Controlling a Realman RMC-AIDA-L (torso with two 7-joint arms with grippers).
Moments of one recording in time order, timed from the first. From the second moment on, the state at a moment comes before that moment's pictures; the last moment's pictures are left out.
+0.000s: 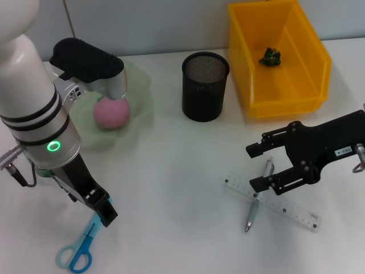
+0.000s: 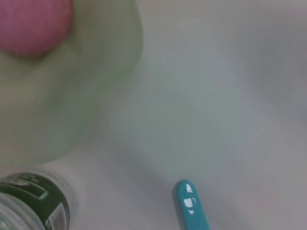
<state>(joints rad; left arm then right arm) -0.85 -2.08 1.56 1.15 2.67 1.77 -2.88 0.62 1.98 -0.79 -0.81 -2.17 -1.82 1.50</state>
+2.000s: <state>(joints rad) -0.84 -2.08 1.65 1.03 2.61 1.61 -2.87 0.64 1.97 -0.79 -0.80 -2.19 -1.81 1.48</state>
